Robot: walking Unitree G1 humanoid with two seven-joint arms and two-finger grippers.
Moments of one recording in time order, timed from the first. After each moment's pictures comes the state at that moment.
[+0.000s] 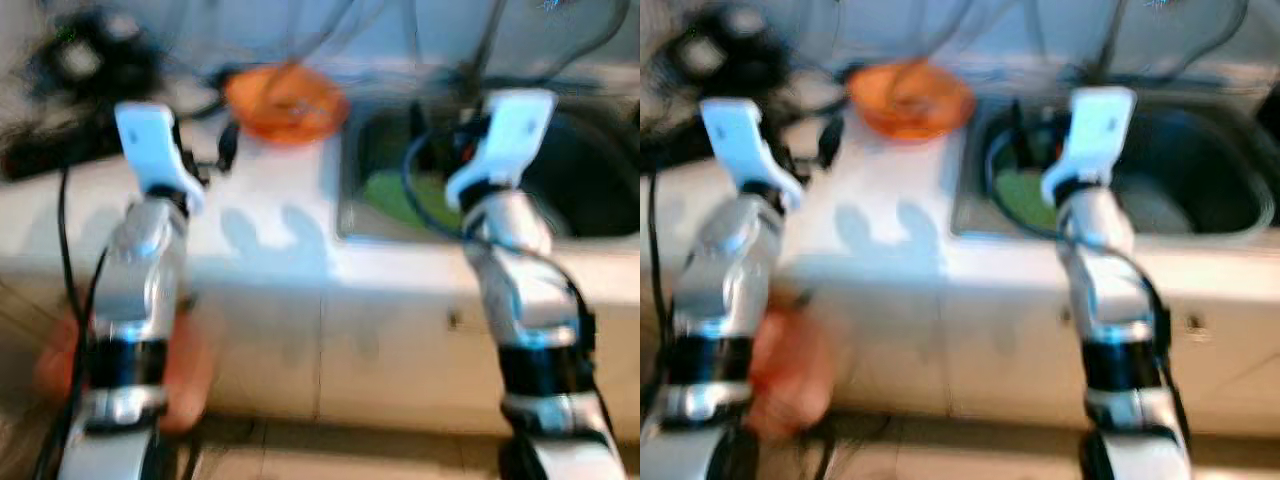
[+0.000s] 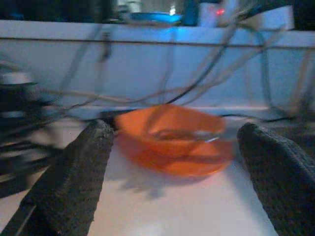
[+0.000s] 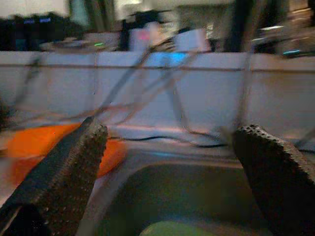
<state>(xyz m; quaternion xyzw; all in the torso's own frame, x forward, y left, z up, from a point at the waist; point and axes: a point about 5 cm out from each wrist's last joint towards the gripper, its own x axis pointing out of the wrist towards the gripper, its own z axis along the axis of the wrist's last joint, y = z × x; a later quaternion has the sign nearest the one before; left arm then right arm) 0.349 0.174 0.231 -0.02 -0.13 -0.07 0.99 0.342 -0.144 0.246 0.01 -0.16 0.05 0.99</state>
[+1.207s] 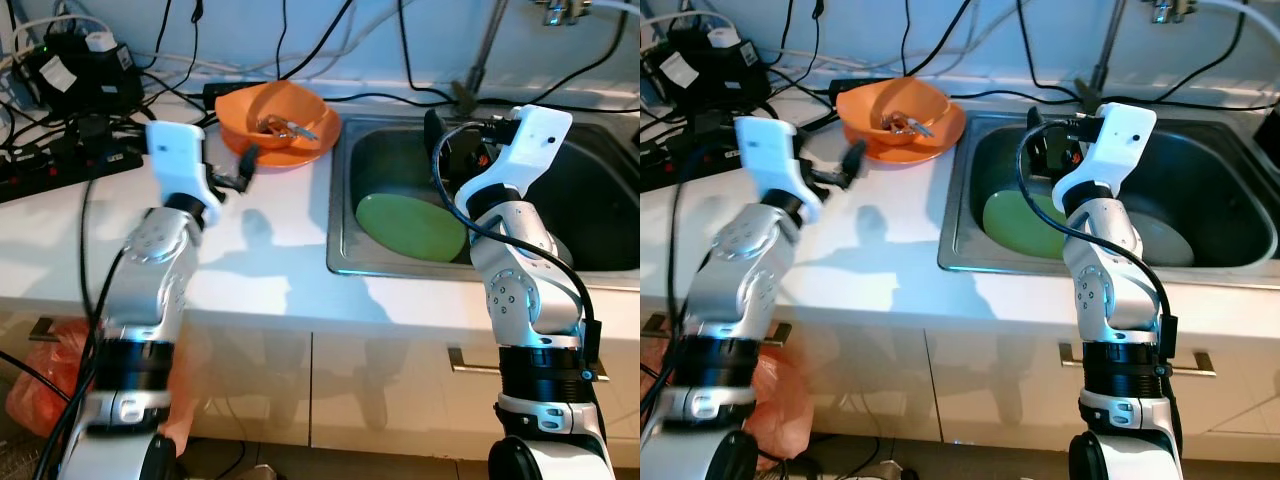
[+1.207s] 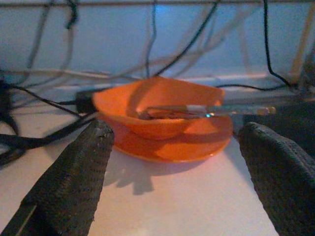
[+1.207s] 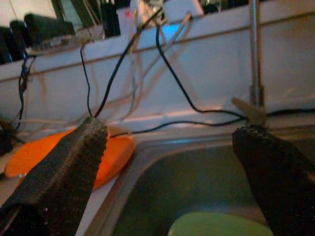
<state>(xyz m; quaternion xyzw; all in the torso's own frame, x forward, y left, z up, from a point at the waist) 0.357 0.167 0.214 0.01 -0.06 -0.10 0.99 0.343 -0.152 0.232 0.12 -0.11 0.05 0.99</state>
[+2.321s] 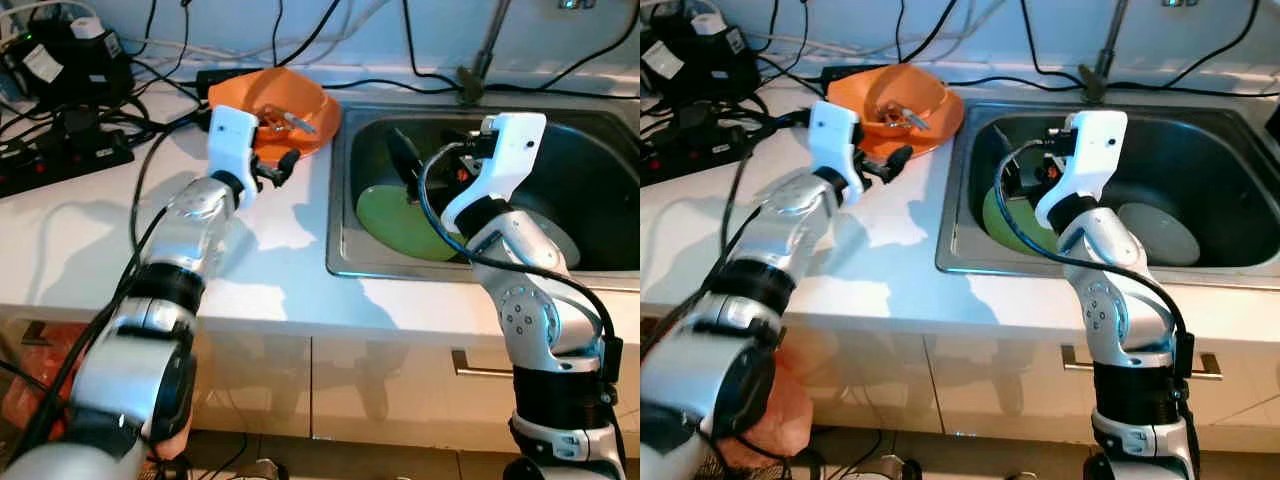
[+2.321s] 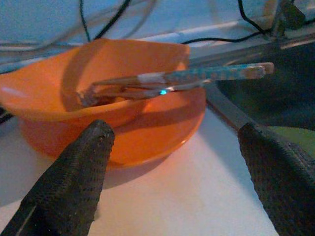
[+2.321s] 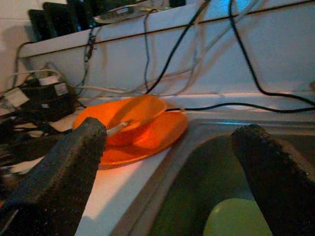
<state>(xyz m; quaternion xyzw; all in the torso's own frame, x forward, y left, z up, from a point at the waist) 0.407 0.138 0.207 0.06 0.00 -0.18 0.98 0.319 -0.132 0.236 0.10 -0.09 0.19 0.97</state>
